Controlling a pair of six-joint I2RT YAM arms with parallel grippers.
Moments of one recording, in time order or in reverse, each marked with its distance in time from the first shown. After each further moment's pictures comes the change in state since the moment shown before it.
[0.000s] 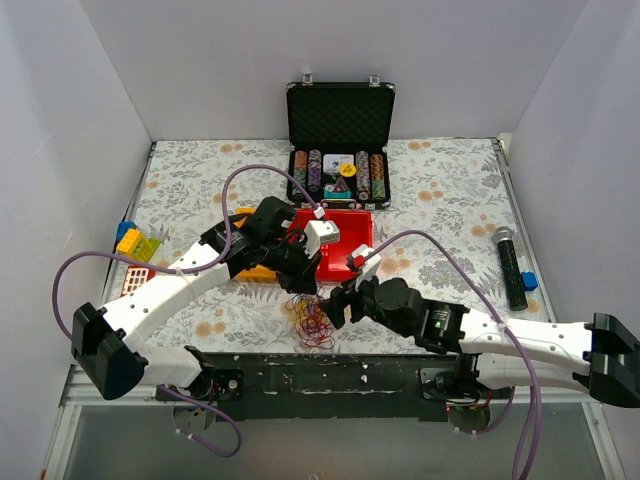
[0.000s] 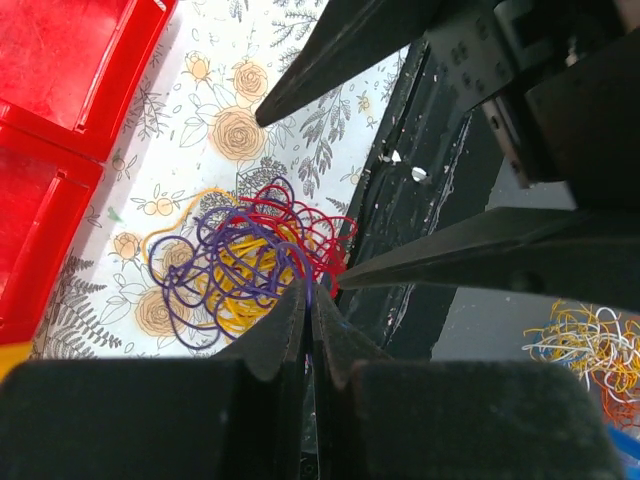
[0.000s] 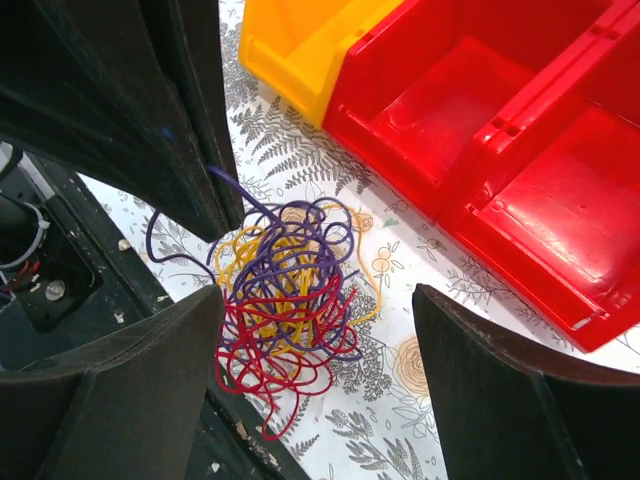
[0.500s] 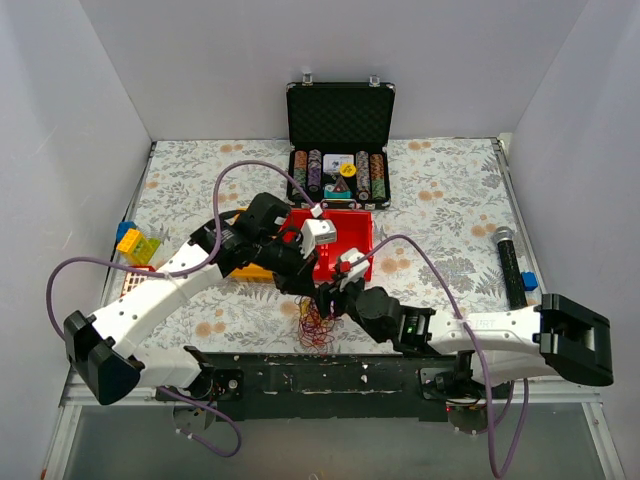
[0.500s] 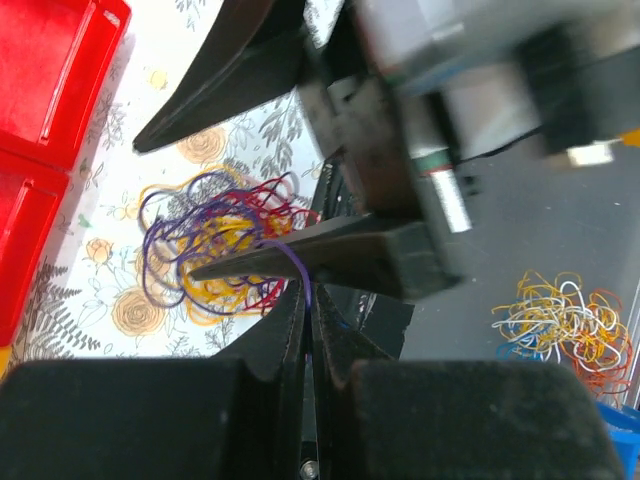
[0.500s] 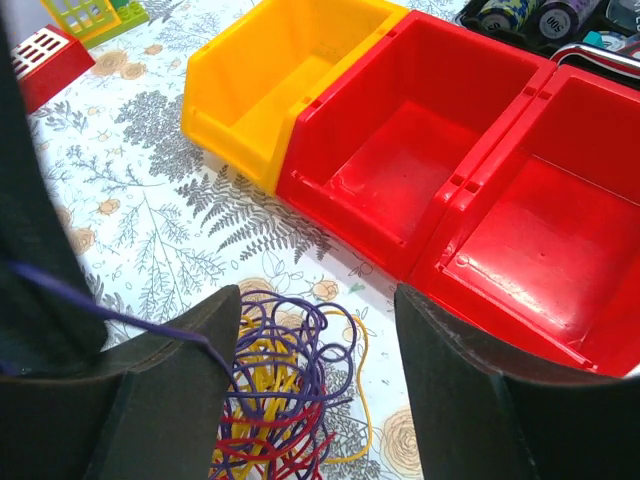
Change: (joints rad) left arm 0.002 -0.027 0.041 -0.068 0.066 0.021; right arm 0.067 0.230 -0.038 0.357 0.240 -0.081
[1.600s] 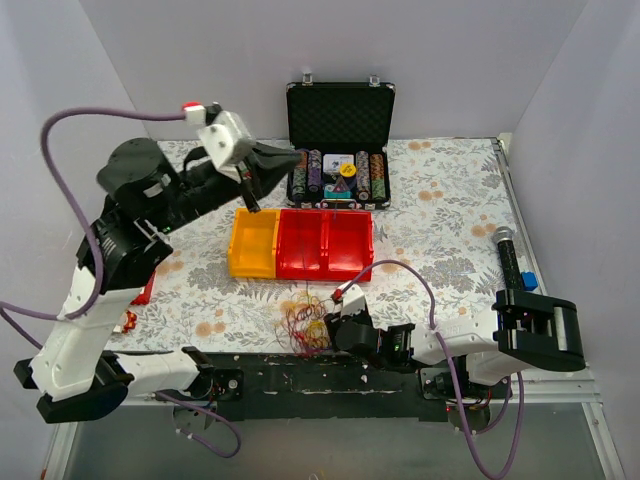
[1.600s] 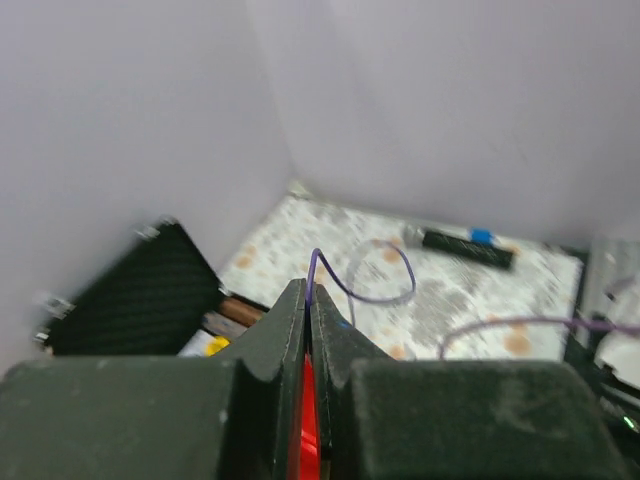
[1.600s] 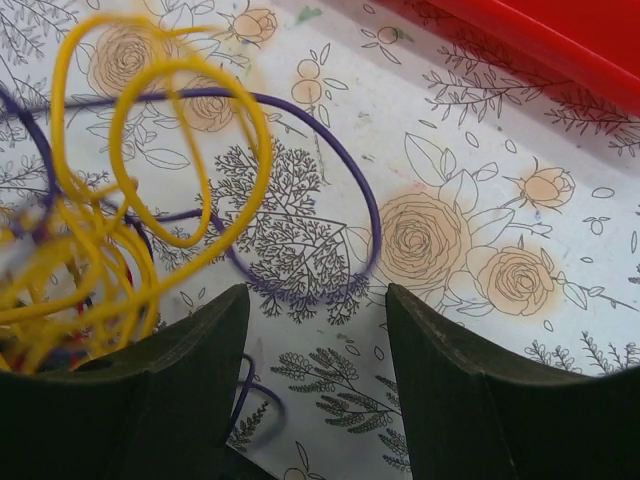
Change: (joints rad) left arm -0.003 -0.087 0.623 0.272 -0.262 0.017; right arm 0.134 0.214 -0.067 -0.214 0.095 0.346
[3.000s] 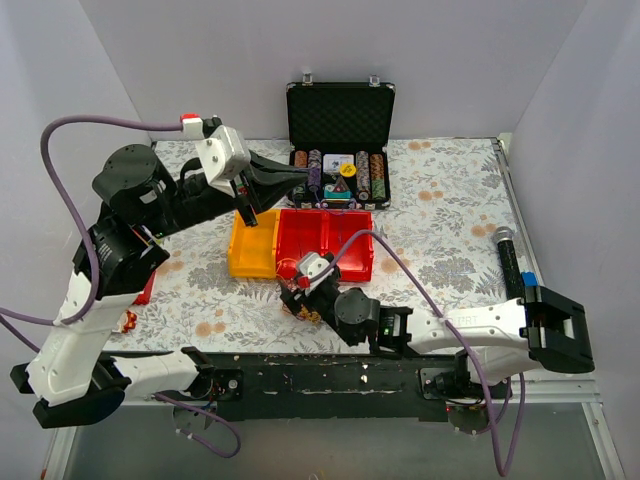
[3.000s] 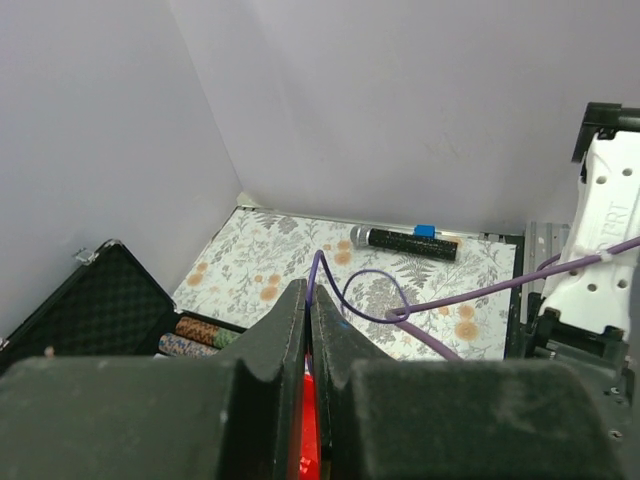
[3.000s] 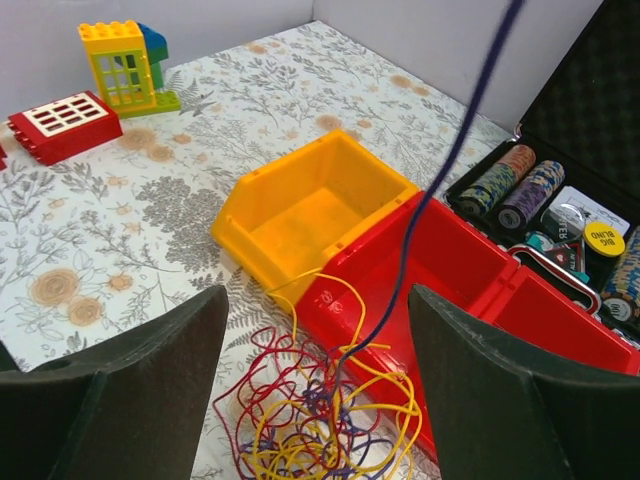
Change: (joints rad) left arm 0.000 -0.053 -0.044 0.074 0.075 -0.003; right arm 0.014 -0.057 0.322 0.335 0.047 -0.760
